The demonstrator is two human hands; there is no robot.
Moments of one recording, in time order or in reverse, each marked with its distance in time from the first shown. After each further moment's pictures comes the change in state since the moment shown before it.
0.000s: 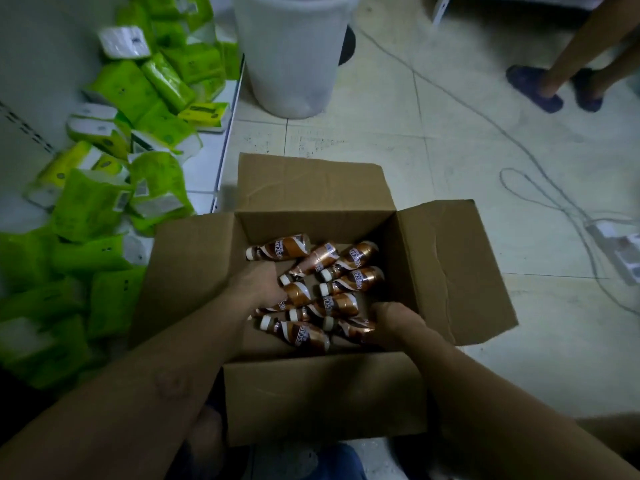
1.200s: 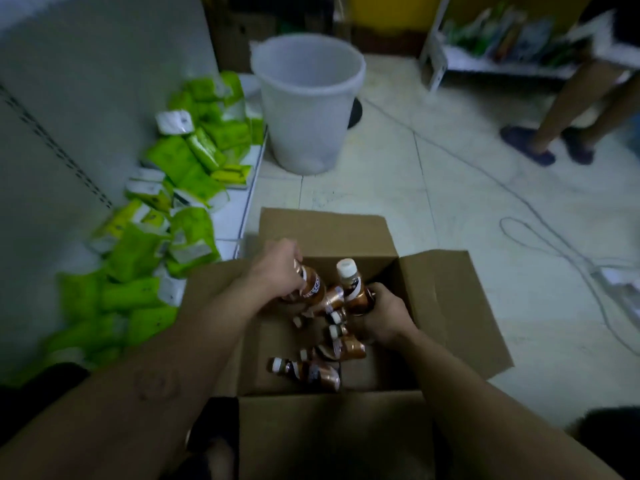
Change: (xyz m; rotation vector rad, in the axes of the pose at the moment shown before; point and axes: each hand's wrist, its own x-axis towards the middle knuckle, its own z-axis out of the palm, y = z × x) left_hand -0.060 0.048 -0.101 -0.120 0.439 0.125; right_hand -0.049 -0.046 -0.064 0.595 0.343 -0.233
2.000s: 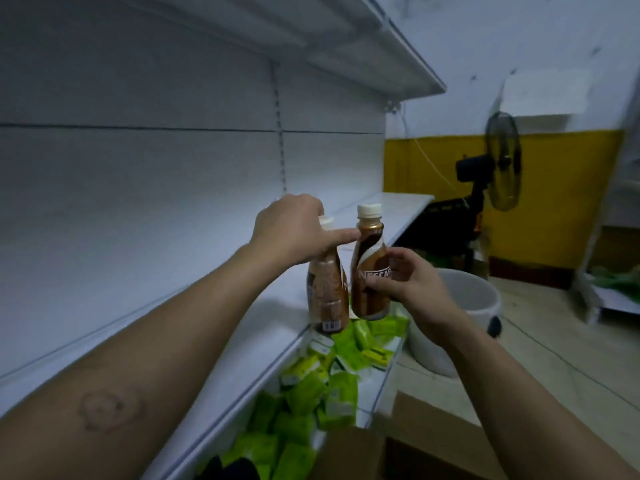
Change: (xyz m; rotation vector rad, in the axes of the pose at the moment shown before) left_hand -0.247 0.042 -0.398 0.347 0.955 -0.012; right_hand -0.190 -0.362 -0.085 0.612 -0.208 -0.974
